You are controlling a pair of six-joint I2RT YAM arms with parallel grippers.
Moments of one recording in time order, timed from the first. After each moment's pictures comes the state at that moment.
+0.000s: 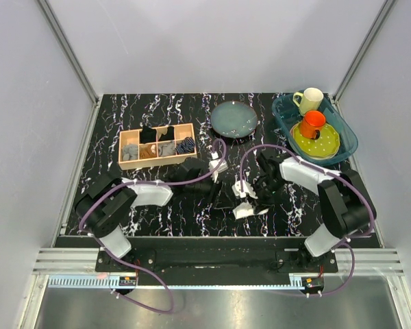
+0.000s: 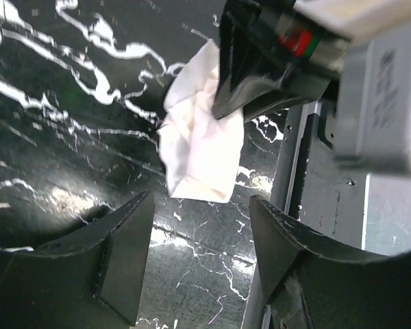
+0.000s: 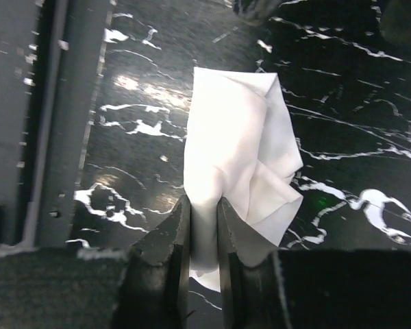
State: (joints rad) left arm -0.77 1.65 0.74 0.40 0.69 -0.28; right arm 0.43 1.57 0.87 -0.87 -0.63 -1.43
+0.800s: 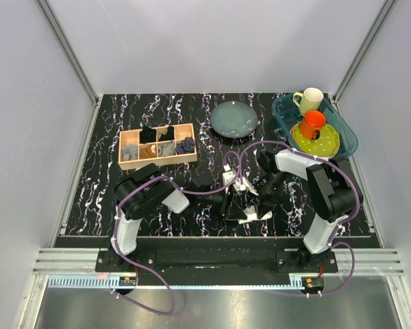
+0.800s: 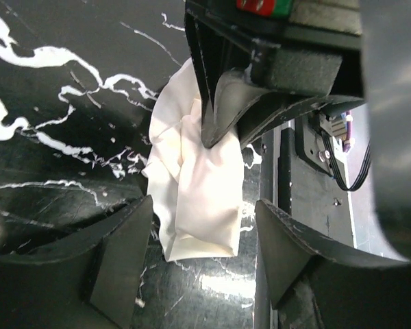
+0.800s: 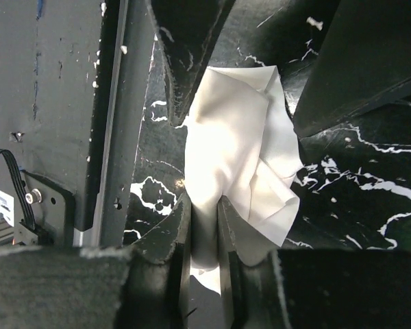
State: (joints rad) left arm -0.88 1.99 0.70 0.95 0.74 -0.50; right arm 0.39 1.77 1.01 -1.12 -0.70 -1.43
